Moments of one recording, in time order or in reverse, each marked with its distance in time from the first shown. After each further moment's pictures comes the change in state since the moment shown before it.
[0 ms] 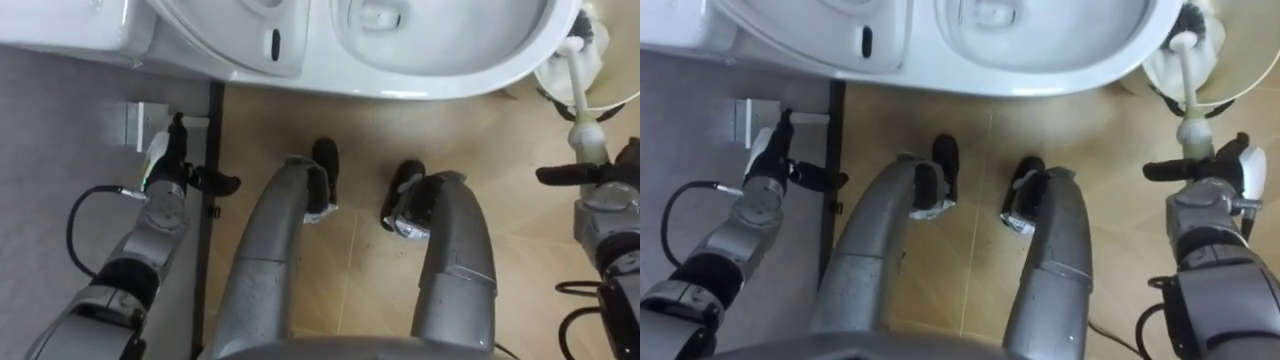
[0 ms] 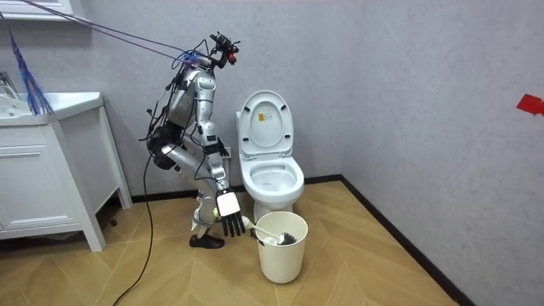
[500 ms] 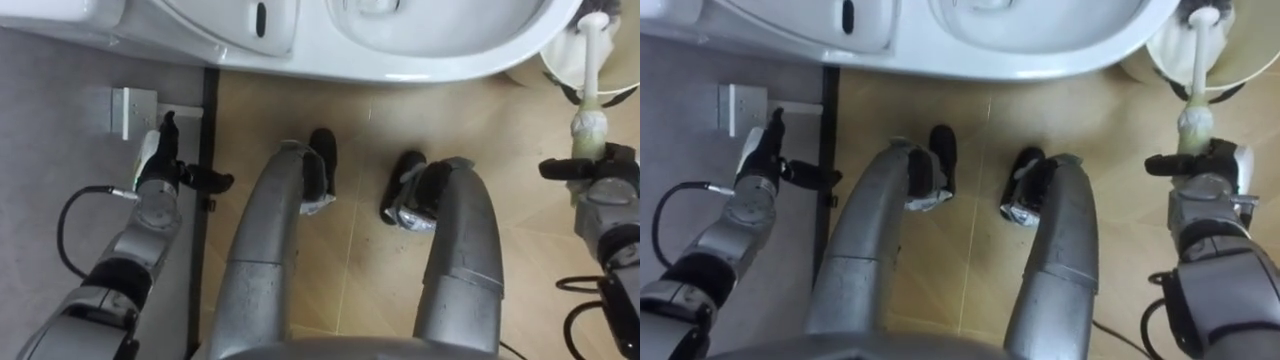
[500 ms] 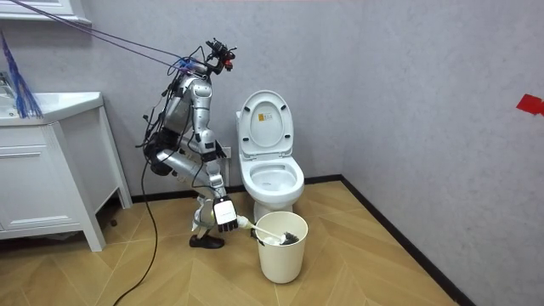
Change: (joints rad) left arm 0.011 0.033 0.000 -0.011 -0.037 0.001 0.000; right arm -0.038 -0.007 0.069 0.019 0.085 0.007 0.061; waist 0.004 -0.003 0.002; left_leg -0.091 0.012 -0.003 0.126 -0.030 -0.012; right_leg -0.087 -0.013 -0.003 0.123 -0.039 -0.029
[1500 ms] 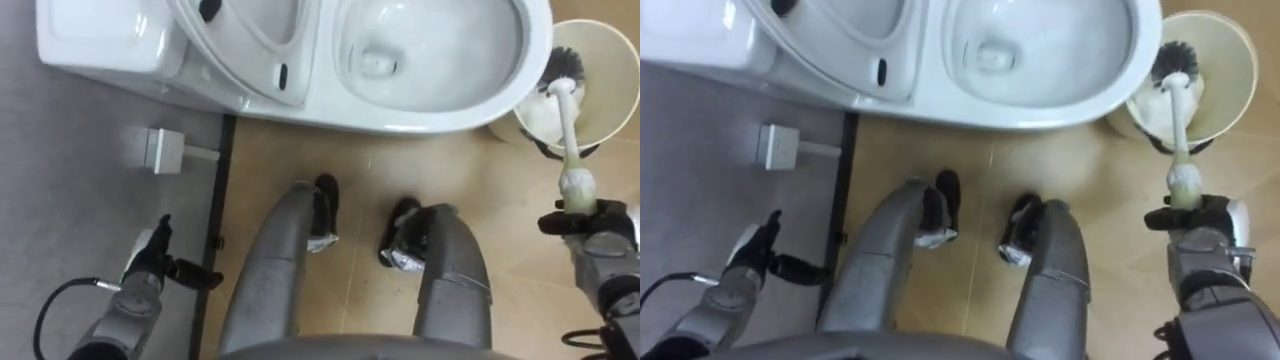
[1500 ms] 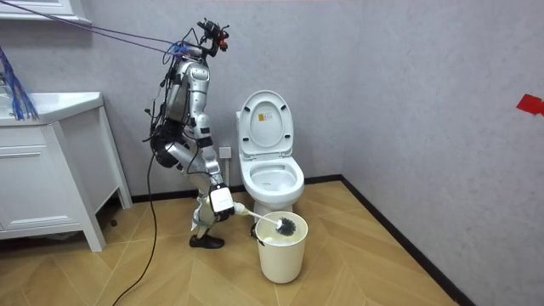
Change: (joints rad) left arm 0.282 0.021 0.011 0.036 -0.001 0.015 -0.130; right arm 0.202 0.056 -0.013 -0.050 -0.054 -0.002 -0.007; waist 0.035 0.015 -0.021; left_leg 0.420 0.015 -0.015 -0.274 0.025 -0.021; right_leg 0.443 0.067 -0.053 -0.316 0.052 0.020
